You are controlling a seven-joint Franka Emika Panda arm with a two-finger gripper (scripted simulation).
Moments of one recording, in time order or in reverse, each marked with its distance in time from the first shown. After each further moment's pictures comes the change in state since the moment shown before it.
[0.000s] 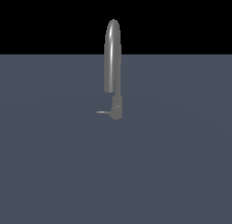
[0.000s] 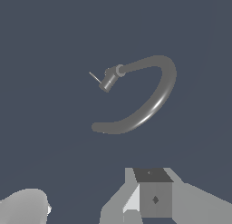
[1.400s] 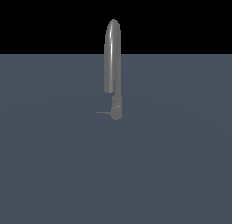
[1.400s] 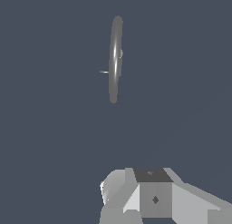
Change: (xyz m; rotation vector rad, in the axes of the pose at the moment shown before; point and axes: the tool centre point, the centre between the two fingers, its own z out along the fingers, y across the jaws) arm -0.112 0.047 -0.044 0.521 0.021 0.559
